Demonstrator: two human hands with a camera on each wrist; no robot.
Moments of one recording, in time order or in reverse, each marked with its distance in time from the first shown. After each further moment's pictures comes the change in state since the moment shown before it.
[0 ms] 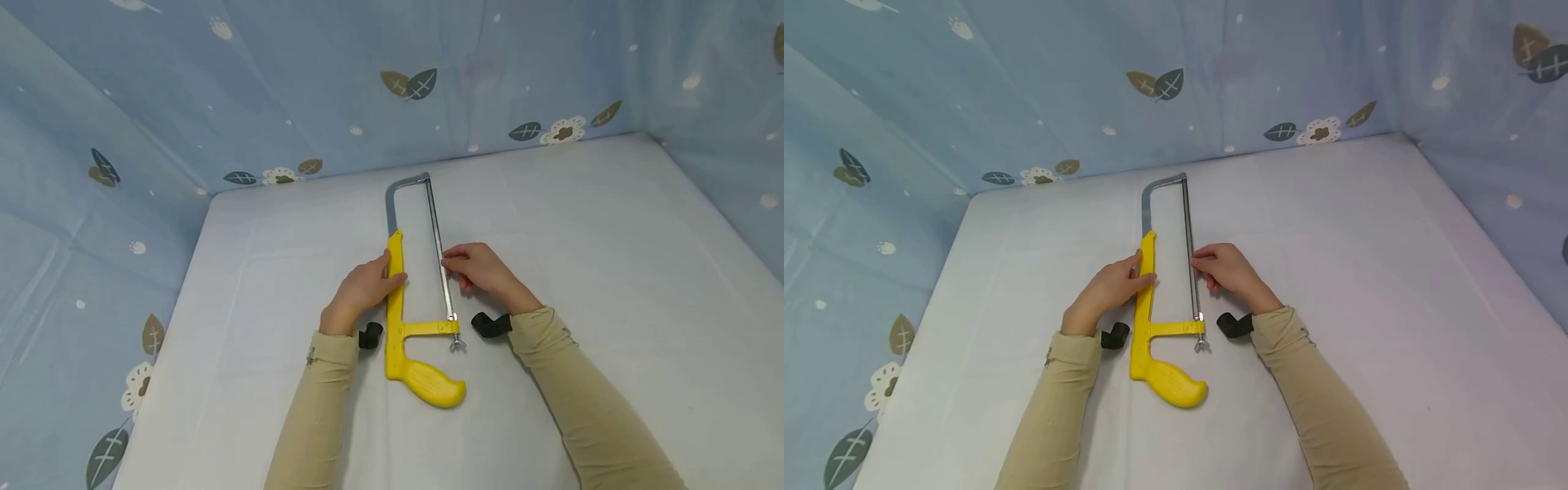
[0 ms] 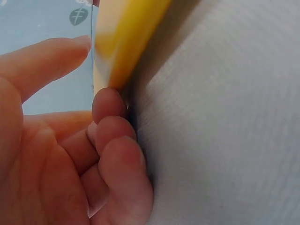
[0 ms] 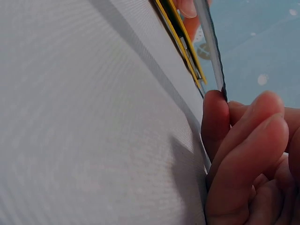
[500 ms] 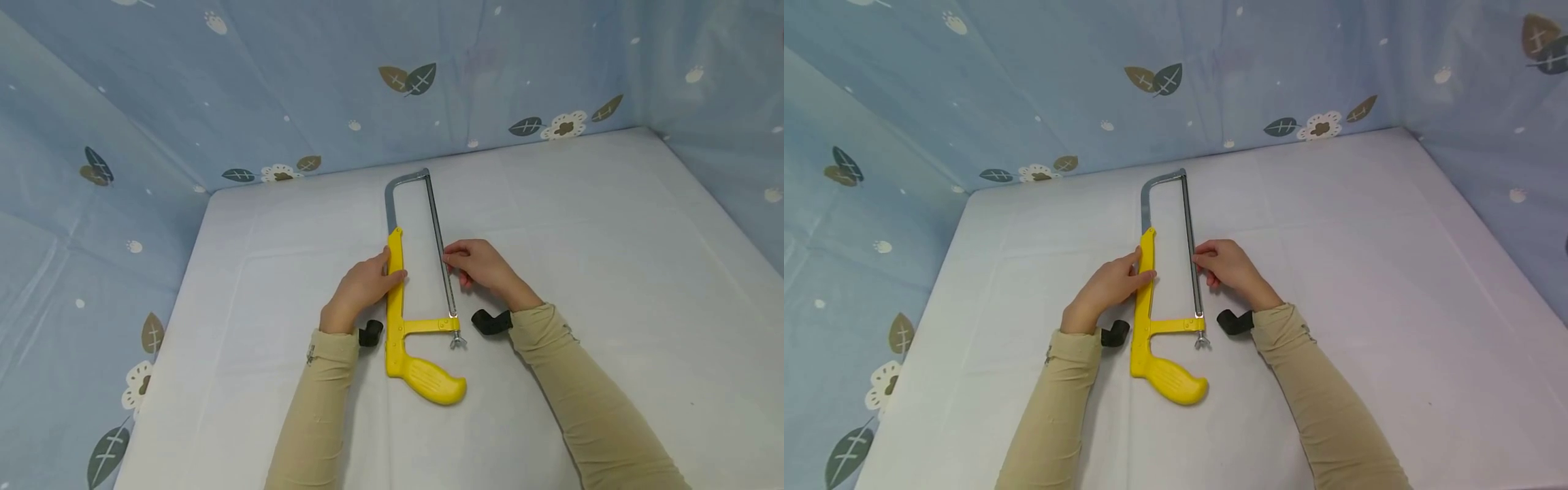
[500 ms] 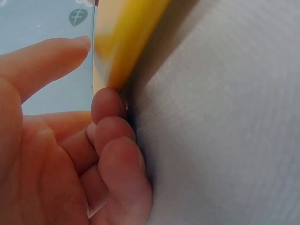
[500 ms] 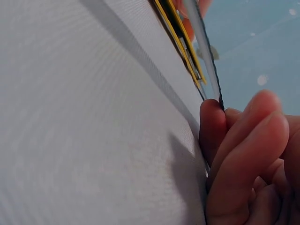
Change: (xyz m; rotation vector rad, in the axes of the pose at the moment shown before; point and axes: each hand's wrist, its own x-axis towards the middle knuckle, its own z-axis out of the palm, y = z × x) left_hand 0.000 0.002 -0.001 -0.012 -0.003 -0.024; right_hand 0.003 0.004 0.000 0.001 0.021 -0.014
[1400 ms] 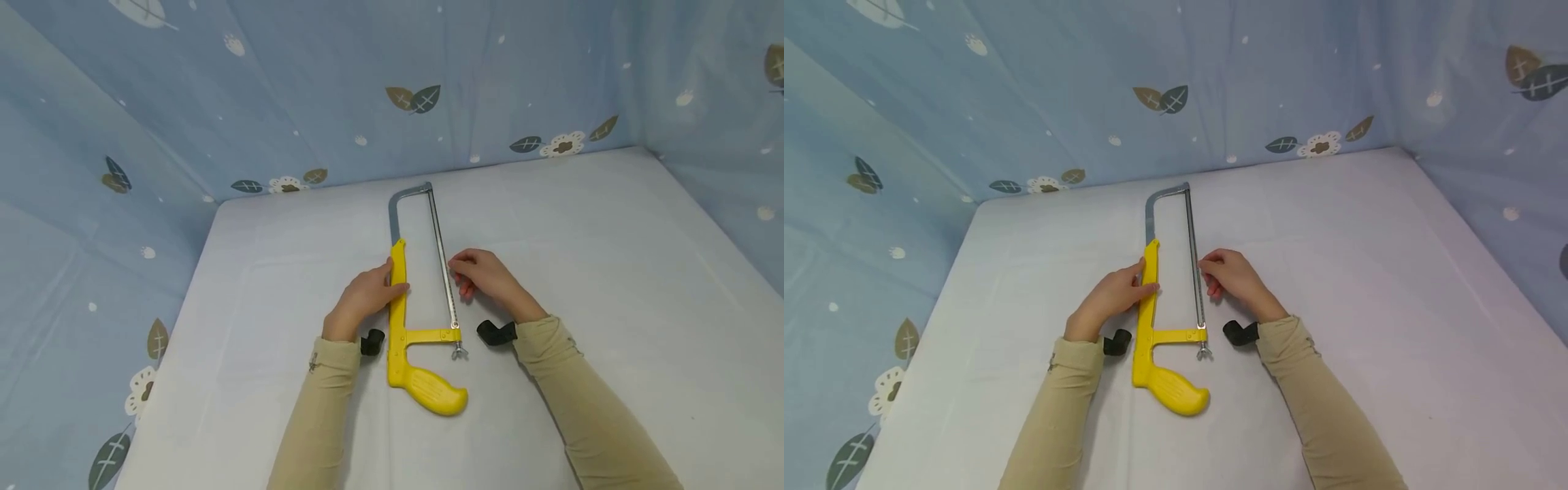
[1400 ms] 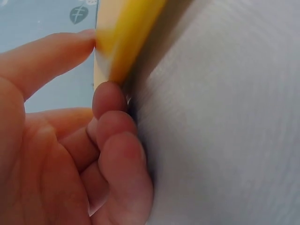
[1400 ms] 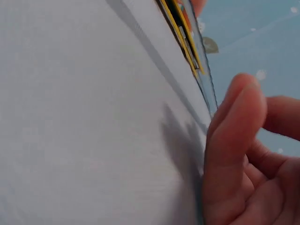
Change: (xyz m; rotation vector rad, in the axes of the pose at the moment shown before) left_hand -0.006 0.002 -0.001 -0.032 -0.017 -0.007; right_hand -0.012 -0.007 -0.007 0.120 -0.018 0.005
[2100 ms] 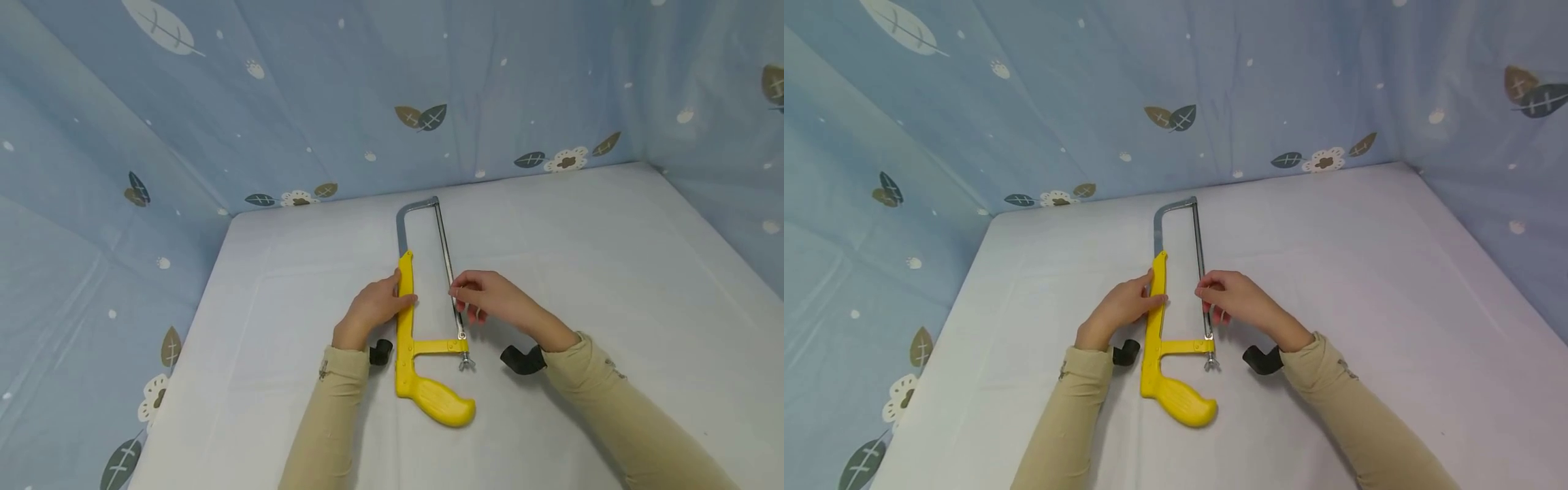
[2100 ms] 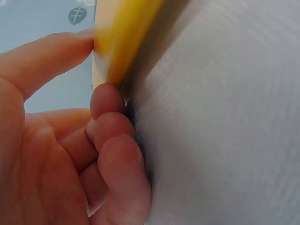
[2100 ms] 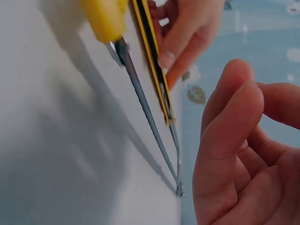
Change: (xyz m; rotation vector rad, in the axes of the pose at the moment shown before) left_hand -0.006 0.000 0.002 0.020 0.018 0.008; right_hand -0.048 -0.034 0.006 -0.142 -0.160 -0.050
